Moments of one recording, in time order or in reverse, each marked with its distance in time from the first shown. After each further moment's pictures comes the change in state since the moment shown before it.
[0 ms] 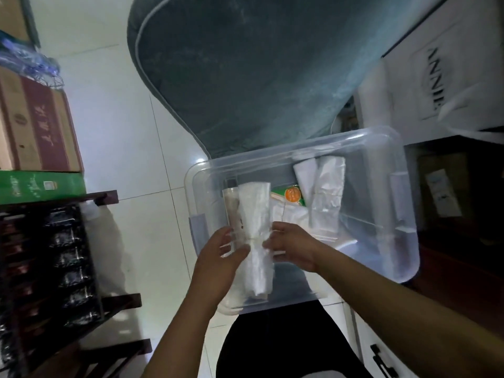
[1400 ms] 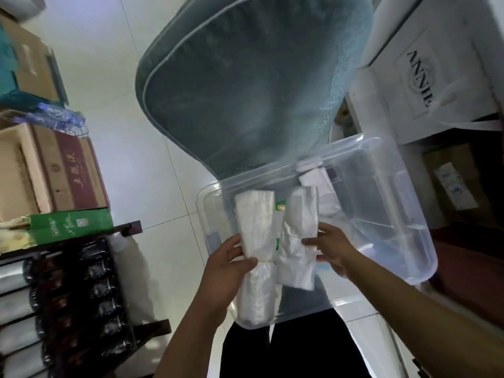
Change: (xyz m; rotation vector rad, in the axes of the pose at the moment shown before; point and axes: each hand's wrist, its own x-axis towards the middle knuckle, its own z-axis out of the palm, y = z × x) left_hand -0.003 0.012 -0.016 -0.086 -0.122 0.026; right_hand -0.018 0.003 -0.039 0.130 0.349 -0.156
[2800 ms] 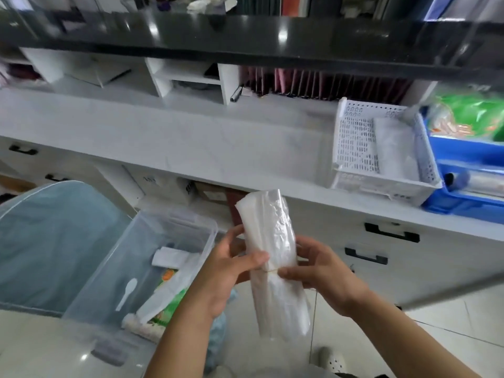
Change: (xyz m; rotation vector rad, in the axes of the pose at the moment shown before) left_hand -0.328 -0.127 0.173 0.529 -1.016 0.540; right_hand -0.449 0.342 -0.088 0.589 0.349 -0.947
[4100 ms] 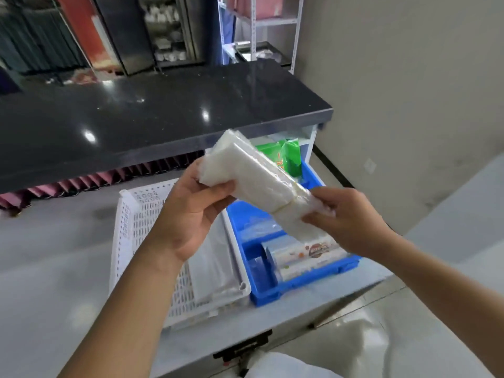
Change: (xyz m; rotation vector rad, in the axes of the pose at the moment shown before) left_hand 0.321 0.150 0.436 -0.071 -0.705 0.223; right_hand -0.053 -0.171 -0.463 -0.852 0.910 -0.197
